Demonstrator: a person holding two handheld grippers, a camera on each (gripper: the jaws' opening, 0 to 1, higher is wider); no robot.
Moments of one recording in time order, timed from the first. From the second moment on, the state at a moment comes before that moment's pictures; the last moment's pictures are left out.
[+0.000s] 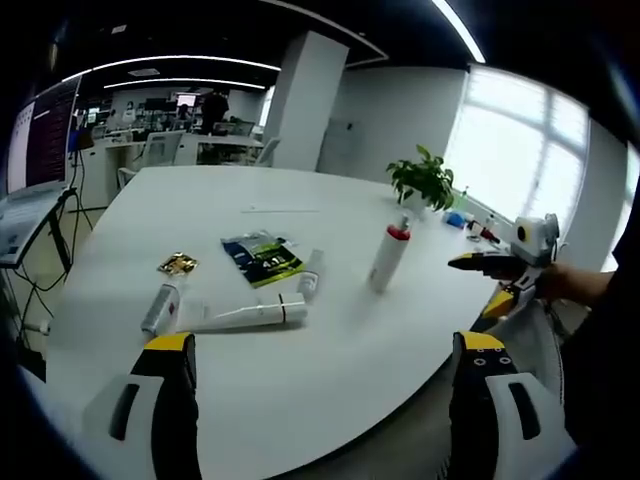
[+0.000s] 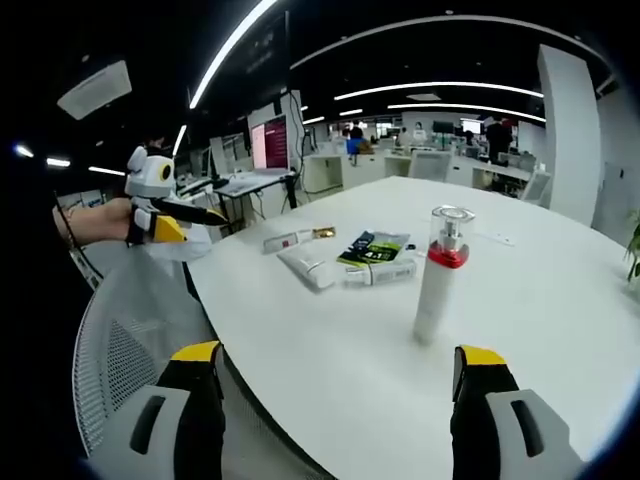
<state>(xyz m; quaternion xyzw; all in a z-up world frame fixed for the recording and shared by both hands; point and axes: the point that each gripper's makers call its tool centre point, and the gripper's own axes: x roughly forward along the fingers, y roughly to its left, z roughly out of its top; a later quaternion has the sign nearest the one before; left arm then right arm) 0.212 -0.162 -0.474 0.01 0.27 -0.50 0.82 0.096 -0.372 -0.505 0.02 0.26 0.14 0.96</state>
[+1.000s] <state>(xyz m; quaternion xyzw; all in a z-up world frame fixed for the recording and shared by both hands) 0.219 -0.151 -0.478 0.00 0.29 -0.49 0.82 0.157 -0.323 -0.513 -0.03 0.28 0.24 0.93</state>
